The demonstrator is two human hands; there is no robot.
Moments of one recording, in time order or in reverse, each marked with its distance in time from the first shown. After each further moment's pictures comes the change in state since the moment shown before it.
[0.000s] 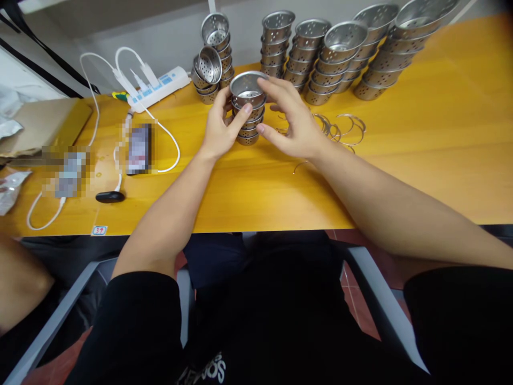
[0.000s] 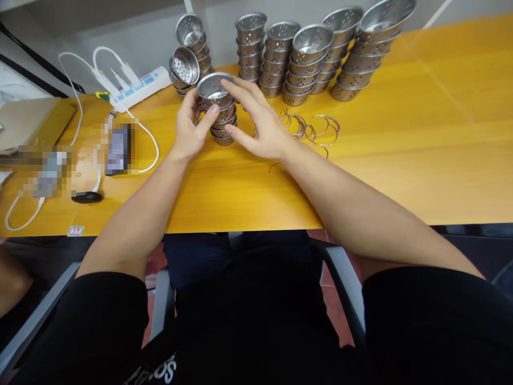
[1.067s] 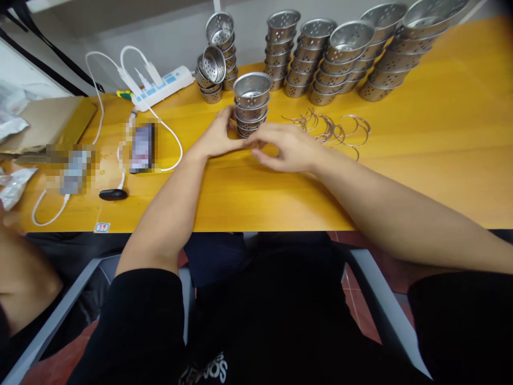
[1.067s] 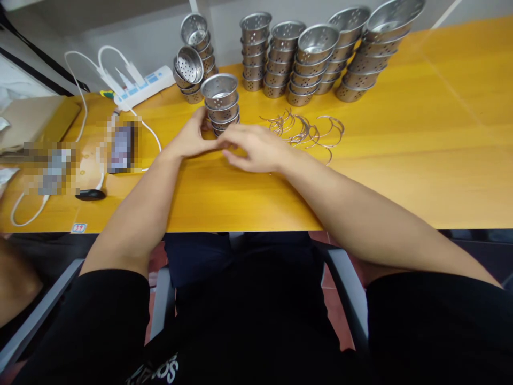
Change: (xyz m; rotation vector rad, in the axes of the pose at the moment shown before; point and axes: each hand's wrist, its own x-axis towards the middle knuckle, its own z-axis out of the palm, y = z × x) left_hand -0.007 -0.041 -0.039 0.134 -0.207 -0.111; right_hand -0.014 0.003 0.019 -0.014 -0.216 -0.241
